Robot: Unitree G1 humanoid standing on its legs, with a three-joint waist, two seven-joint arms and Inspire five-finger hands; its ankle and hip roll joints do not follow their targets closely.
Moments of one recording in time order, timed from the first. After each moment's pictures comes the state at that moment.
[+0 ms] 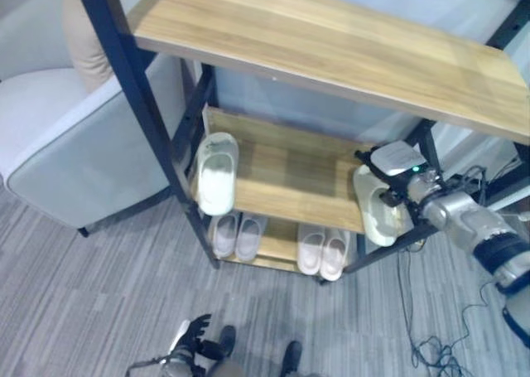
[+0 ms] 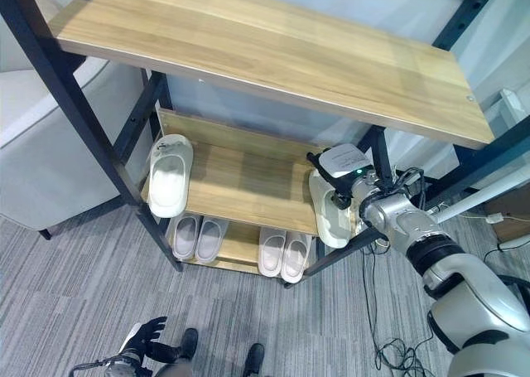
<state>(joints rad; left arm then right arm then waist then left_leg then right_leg) -0.02 0.30 -0.27 1.09 0.01 -0.15 0.15 -0.86 -0.86 0.81 0.72 -0.65 -0.15 -0.18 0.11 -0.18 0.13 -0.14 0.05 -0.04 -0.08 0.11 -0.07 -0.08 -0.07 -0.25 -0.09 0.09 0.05</state>
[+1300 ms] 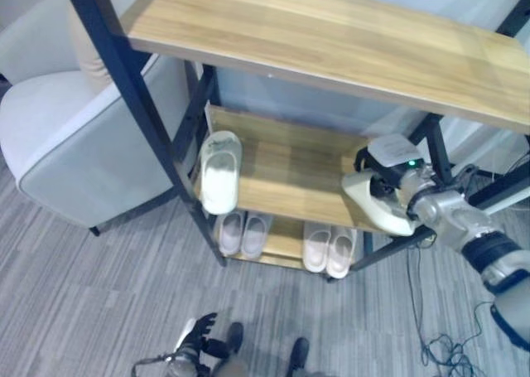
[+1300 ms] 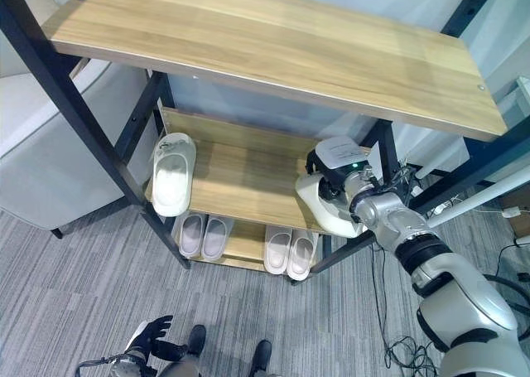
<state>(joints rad) -0.03 0.29 -0.30 1.09 0.01 -0.15 0.15 -0.86 -0.77 0.73 0.68 -0.55 -0.10 -0.21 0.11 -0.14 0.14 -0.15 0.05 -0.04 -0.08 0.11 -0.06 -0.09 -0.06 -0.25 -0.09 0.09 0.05</state>
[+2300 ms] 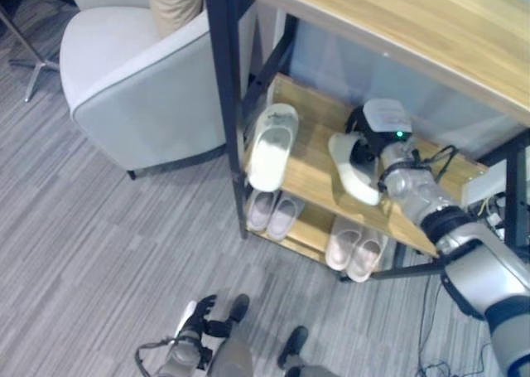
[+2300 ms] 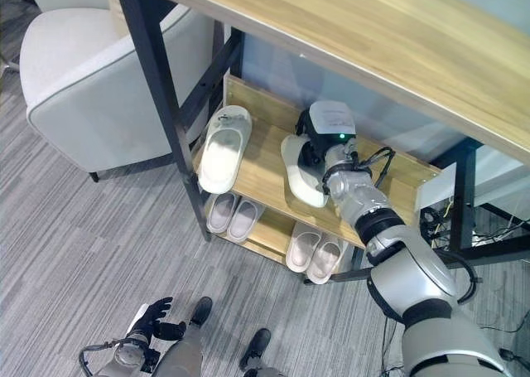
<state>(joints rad) -0.11 0.30 -0.32 1.09 -0.03 -0.16 0.21 -1.10 -0.51 0.65 1.00 -0.47 0.00 -0.36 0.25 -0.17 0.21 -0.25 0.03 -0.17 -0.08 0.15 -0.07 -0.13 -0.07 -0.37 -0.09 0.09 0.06</state>
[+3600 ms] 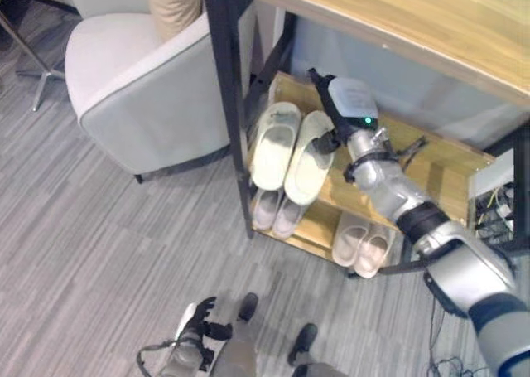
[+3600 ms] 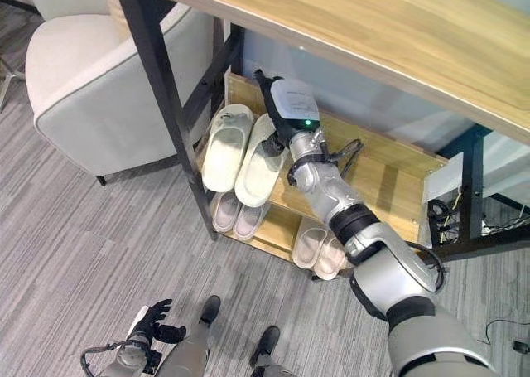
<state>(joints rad) -0.10 0.29 -0.32 1.10 -0.03 -0.15 0.23 -1.04 -0.43 0.64 0.74 -0.47 0.00 -0.37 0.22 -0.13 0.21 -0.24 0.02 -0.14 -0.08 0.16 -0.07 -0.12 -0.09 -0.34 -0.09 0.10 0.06</state>
